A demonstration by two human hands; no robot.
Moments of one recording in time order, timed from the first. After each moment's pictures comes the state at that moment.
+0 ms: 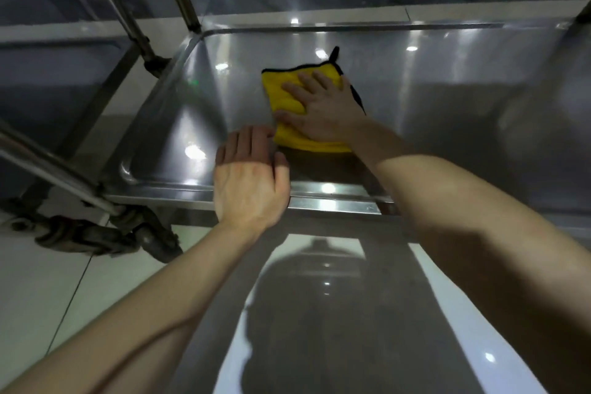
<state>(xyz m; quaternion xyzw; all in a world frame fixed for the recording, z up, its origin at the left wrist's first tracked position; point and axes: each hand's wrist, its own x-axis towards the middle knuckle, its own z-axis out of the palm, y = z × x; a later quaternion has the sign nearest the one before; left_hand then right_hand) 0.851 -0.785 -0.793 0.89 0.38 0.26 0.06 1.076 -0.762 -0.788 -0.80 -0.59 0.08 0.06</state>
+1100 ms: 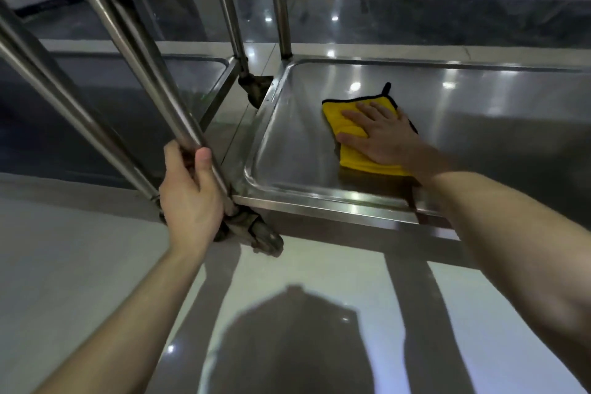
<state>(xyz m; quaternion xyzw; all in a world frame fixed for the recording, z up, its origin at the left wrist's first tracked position) 0.636 -0.696 -0.776 0.68 0.50 0.48 0.21 1.021 -0.725 -0.799 -0.80 -0.60 0.09 0.05</state>
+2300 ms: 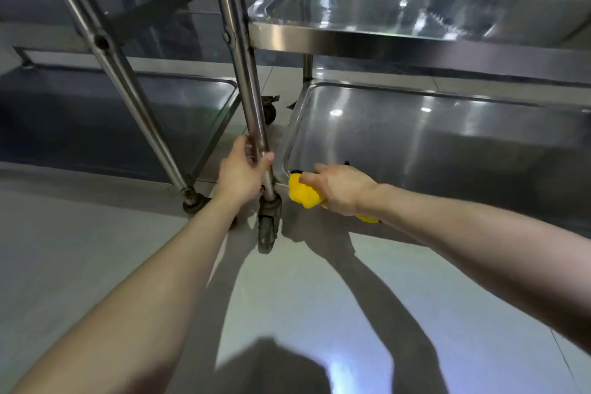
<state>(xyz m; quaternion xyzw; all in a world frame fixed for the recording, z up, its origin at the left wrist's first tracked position) 0.663 -0.704 -0.726 0.74 0.49 0.30 0.35 0.860 -0.824 -0.715 -0.68 -0.73 0.04 -0.08</state>
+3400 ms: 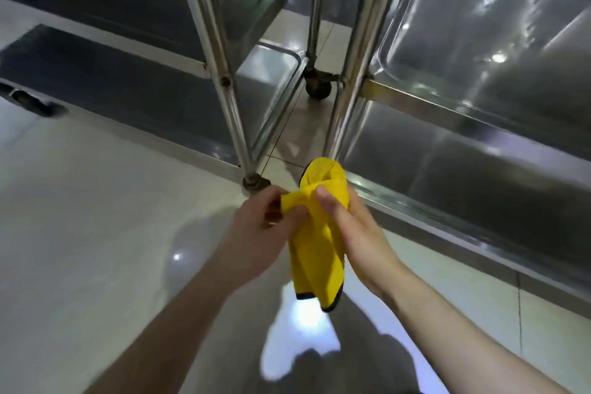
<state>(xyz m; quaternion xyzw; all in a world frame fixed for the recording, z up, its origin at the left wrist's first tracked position) 0.542 -0.805 -0.555 0.63 0.50 0.20 0.56 0.710 -0.866 -0.572 -0.67 -0.29 0.52 0.44</state>
